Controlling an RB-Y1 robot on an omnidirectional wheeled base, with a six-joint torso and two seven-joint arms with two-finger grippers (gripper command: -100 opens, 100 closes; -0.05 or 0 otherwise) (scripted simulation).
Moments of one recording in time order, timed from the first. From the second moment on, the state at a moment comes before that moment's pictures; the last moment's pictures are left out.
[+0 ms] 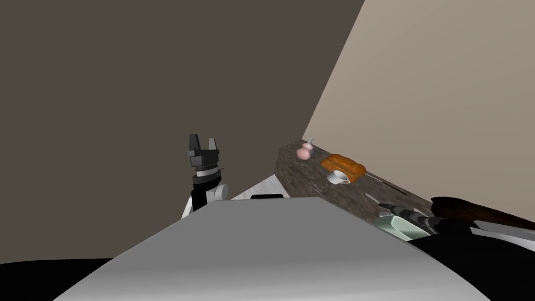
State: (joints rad) left arm 0.45 0.02 0.06 -2.30 -0.05 -0.58 0.09; right arm 0.75 -1.67 0.56 -1.20 -0.15 -0.16 -0.77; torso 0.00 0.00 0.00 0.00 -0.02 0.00
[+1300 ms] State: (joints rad) left arm 0.45 0.02 0.06 -2.30 -0.05 -0.58 0.09; right arm 0.84 -1.55 0.56 -0.91 -0.17 -0.32 -0.83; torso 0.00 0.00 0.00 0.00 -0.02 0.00
